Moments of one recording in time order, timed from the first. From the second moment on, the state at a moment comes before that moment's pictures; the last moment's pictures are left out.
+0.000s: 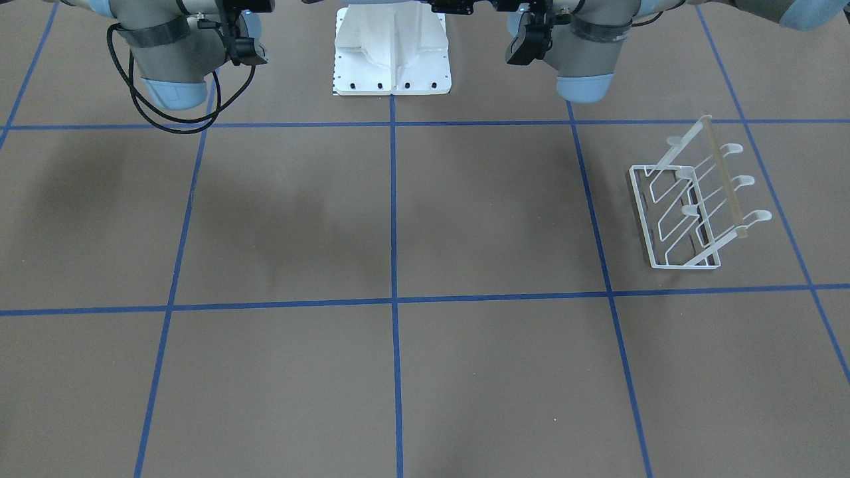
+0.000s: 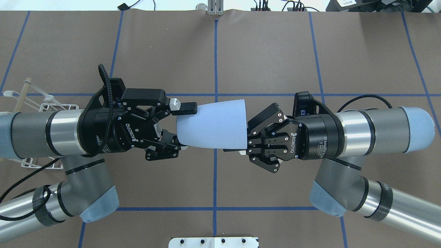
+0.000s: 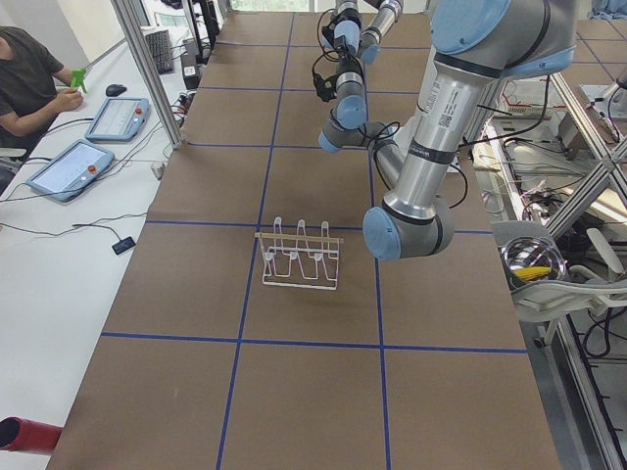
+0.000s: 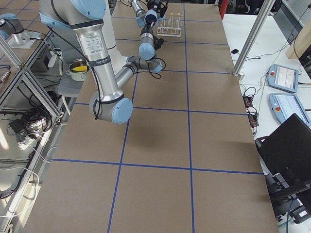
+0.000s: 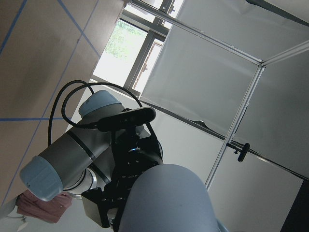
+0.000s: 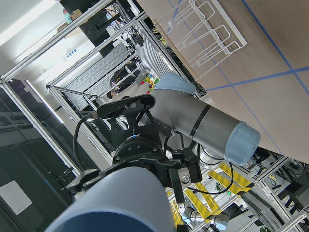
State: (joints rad) left arm -0.51 -2.03 -1.80 -3.35 -1.84 -2.38; right arm 0.53 -1.17 1.83 0.19 2.01 2.60
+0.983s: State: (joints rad) left arm -0.51 -2.02 -1.81 -3.35 -1.83 -2.44; right arm 0.58 -1.19 1.82 0.18 2.00 2.50
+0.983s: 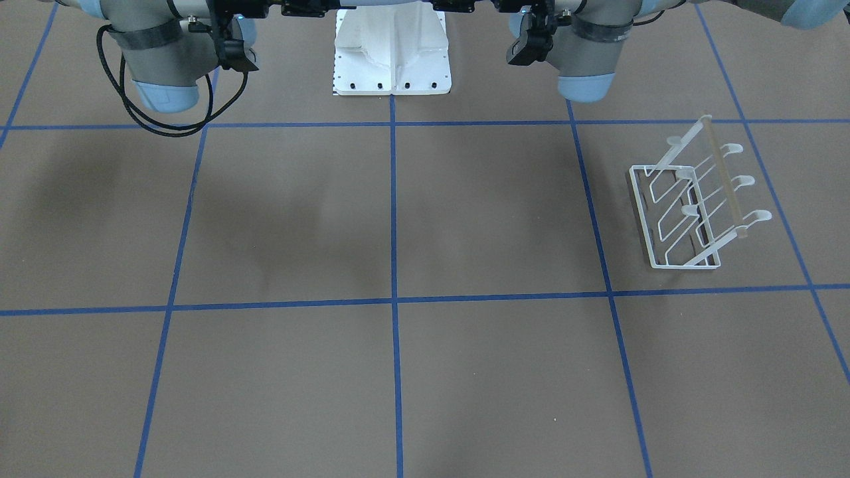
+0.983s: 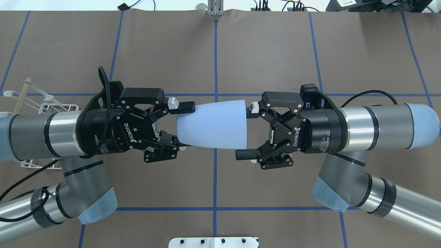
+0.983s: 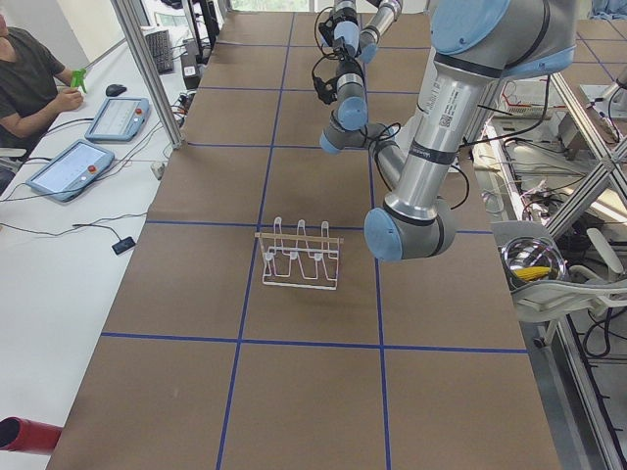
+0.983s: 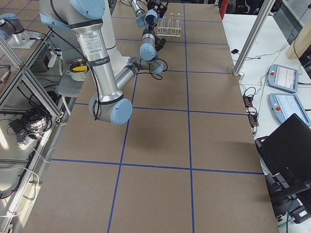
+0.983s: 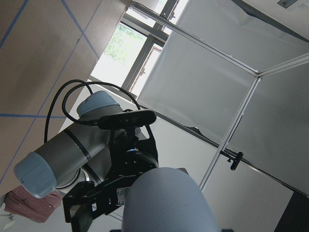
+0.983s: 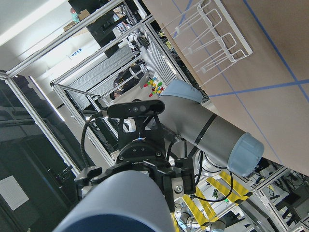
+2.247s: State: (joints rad) left arm -0.87 -1.84 -1.80 -3.14 -2.04 -2.11; right arm 1.00 -1.43 1.61 0.15 2.15 1.95
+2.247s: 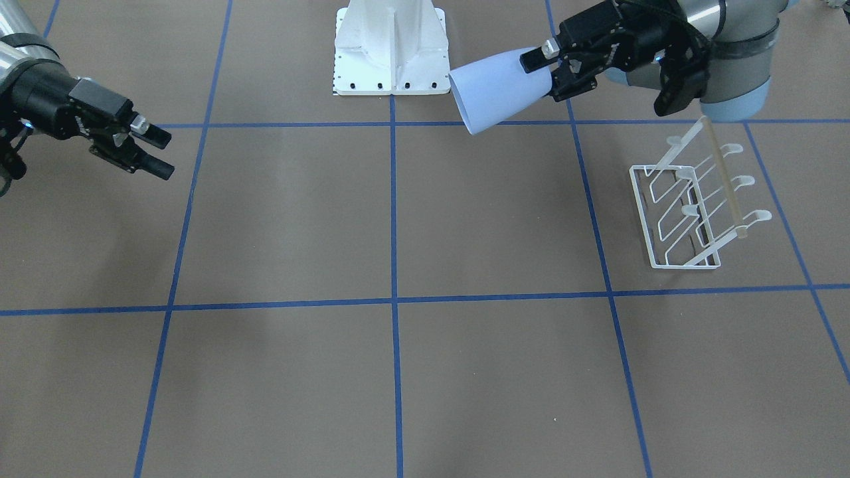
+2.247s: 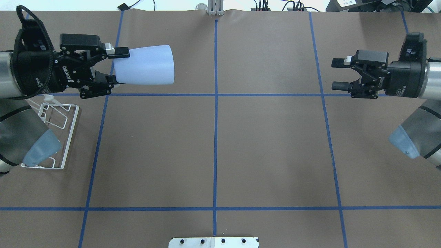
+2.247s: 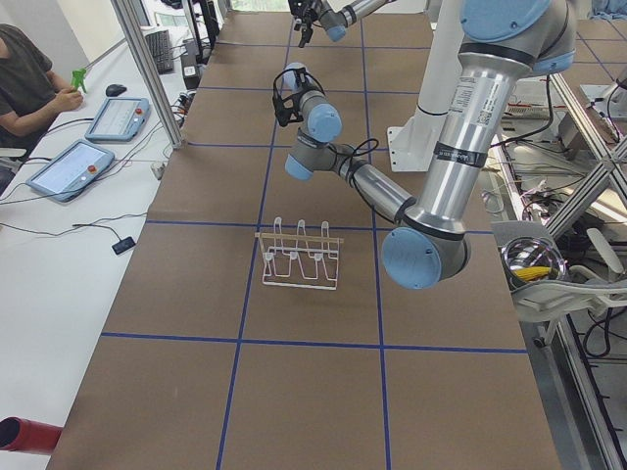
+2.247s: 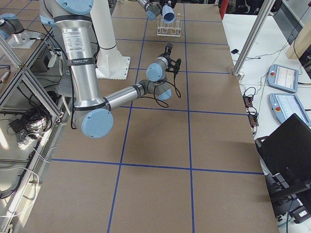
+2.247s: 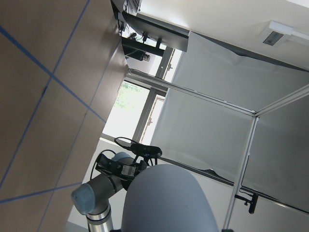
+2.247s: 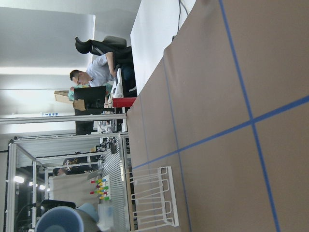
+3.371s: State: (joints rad) left arm -1.28 -1.75 -1.86 -2.15 -2.30 -0.98; right arm 1.38 -1.47 1.55 -0.77 2.29 0.65
